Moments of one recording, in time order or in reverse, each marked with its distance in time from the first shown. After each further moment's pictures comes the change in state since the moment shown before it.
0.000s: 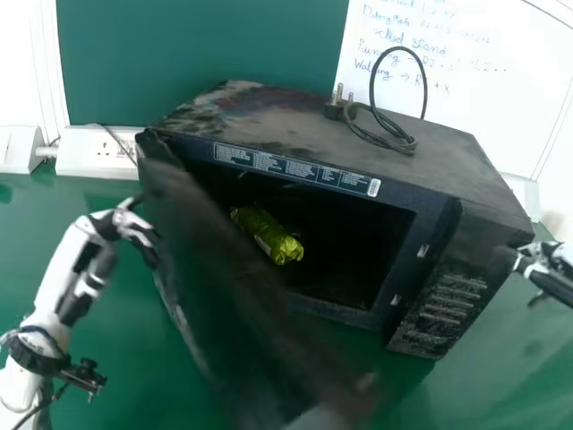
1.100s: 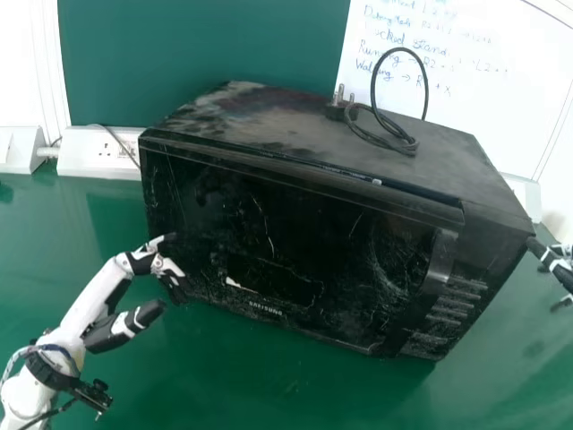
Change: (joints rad) left arm 0.005 0.058 -0.057 0.166 0.067 -0.134 -0.050; right arm 0.081 0.026 -0.029 -0.045 0.001 0.159 -0.158
